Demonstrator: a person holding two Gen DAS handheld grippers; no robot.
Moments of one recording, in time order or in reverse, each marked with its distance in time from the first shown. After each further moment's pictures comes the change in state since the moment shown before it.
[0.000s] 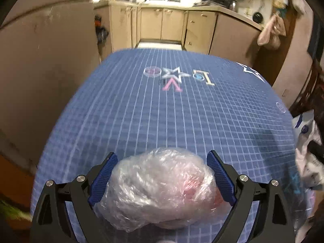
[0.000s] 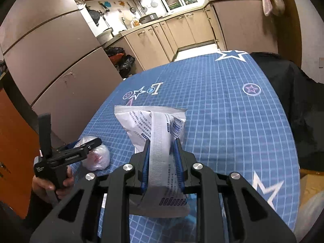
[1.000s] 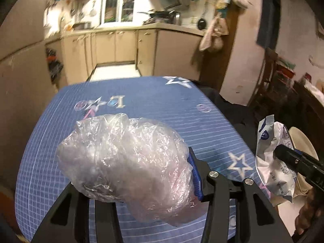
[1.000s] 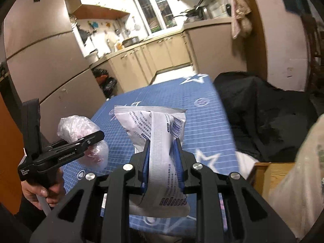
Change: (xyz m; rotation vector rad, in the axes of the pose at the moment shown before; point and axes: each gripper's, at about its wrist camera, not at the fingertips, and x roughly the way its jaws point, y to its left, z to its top) left arm -0.087 -0.148 -0.021 0.235 -0.162 -0.228; right arm -0.129 -0.011 -0.050 0.022 -0.194 -0.176
